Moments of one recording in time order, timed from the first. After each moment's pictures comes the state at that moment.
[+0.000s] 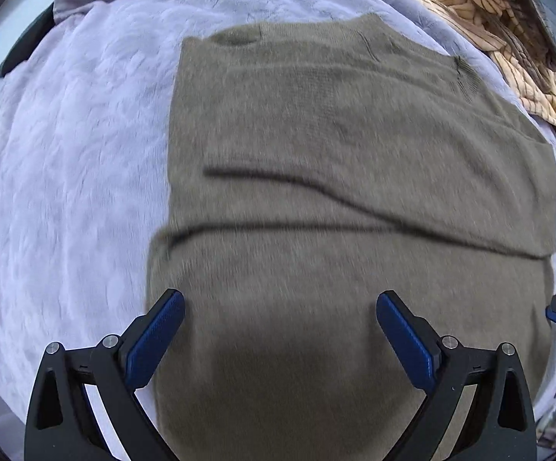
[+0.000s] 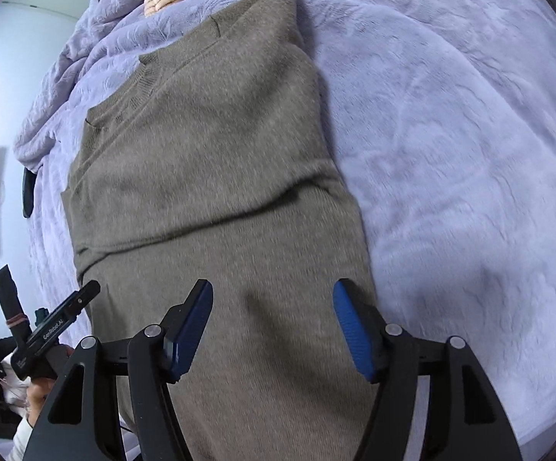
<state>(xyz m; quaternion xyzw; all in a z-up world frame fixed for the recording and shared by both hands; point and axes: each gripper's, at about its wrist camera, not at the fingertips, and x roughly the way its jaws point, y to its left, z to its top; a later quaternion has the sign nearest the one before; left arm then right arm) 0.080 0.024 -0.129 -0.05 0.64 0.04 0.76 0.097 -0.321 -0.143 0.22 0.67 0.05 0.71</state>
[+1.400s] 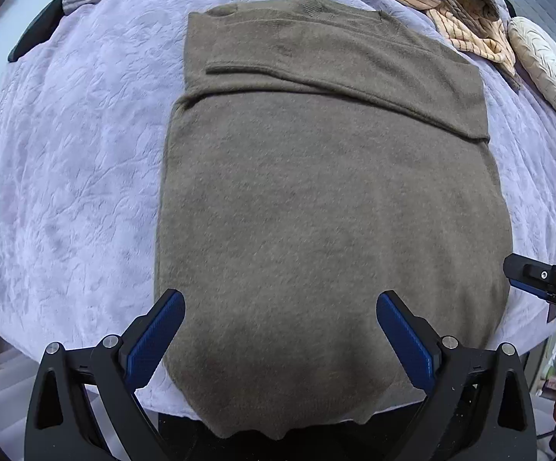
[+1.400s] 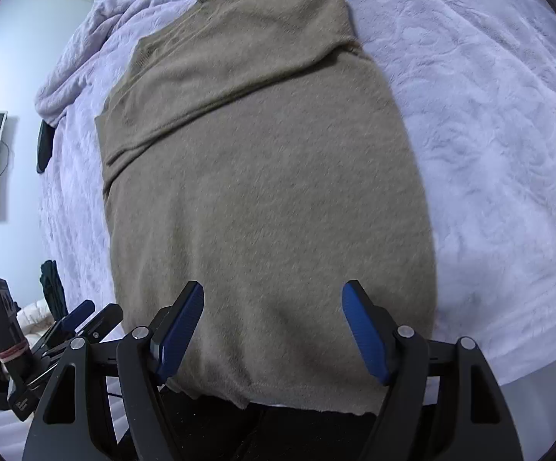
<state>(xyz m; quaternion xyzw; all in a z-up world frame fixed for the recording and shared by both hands) -0.061 -0.004 -0.067 -0.04 0.66 0.01 0.75 -0.008 -0.268 -0.100 0.21 0.69 0.07 0.69</state>
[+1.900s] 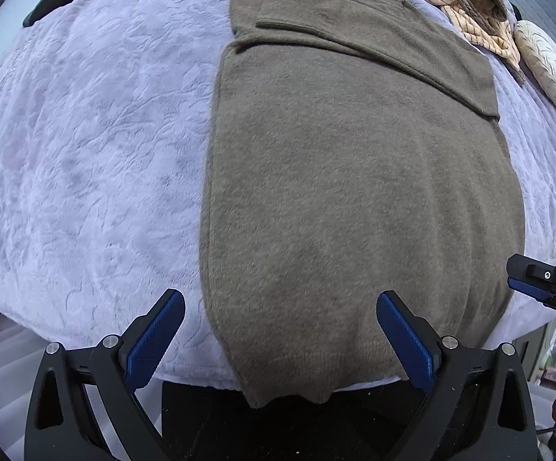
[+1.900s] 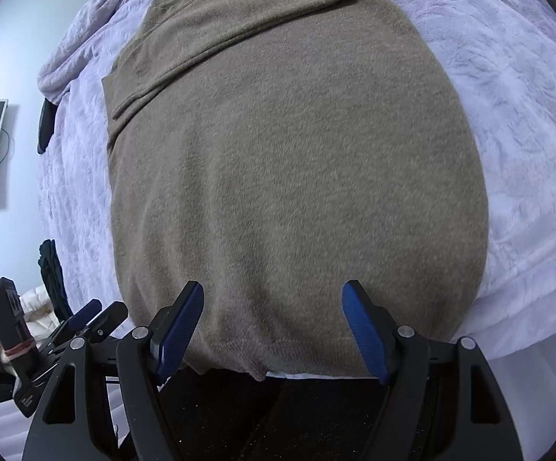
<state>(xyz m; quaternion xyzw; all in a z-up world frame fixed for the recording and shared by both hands) -0.123 0.039 -0.084 -0.07 0.67 0.01 0.74 -0.058 -0.227 -0.113 0.22 0.70 0.08 0.68</state>
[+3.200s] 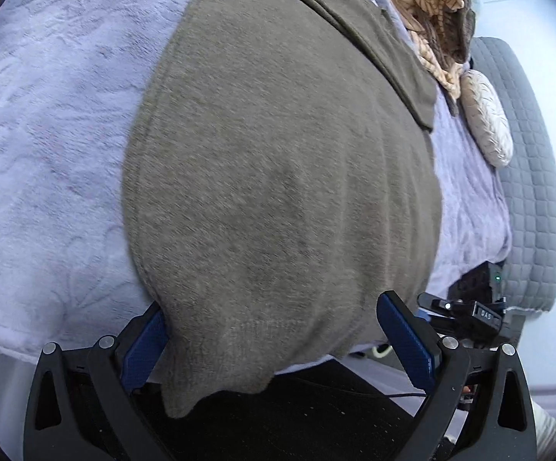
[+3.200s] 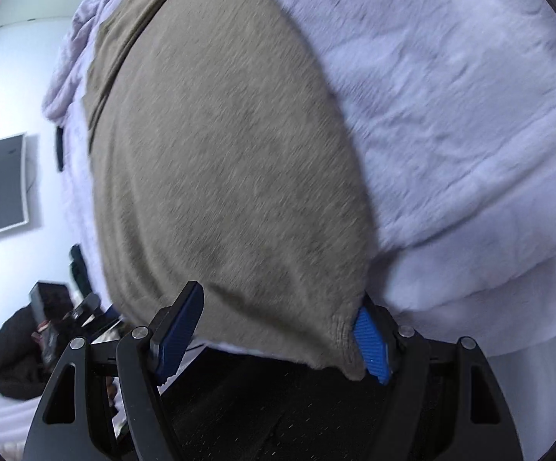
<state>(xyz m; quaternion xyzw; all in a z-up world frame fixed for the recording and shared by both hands) -0.159 0.066 -0.144 -0.30 0.65 -0.14 0.69 -0.118 -0.323 -0.192 0.33 0.70 0.13 0.62</state>
